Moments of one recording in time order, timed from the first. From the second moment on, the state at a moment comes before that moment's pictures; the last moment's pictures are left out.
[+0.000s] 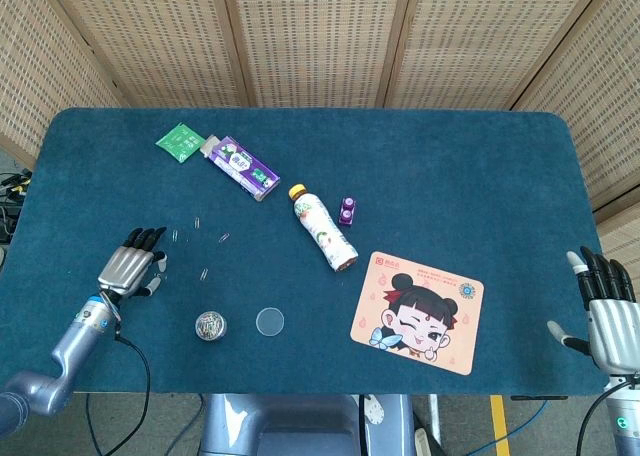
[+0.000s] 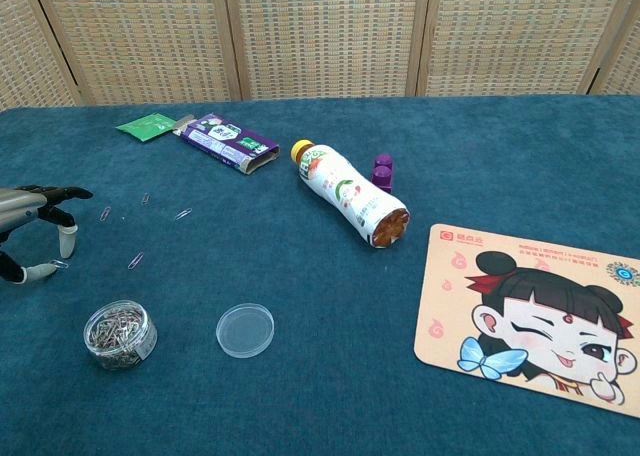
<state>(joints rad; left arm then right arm) -0.53 -1.57 -0.04 -0.95 1.44 0.90 -0.06 0.07 -1.14 0.10 -1.55 -1.48 1.52 -0.03</state>
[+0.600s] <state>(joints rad) -0.53 -1.59 -0.02 -0.93 1.42 0.90 -0.06 0.07 -1.13 0.10 -1.55 -1.48 1.52 -0.02</state>
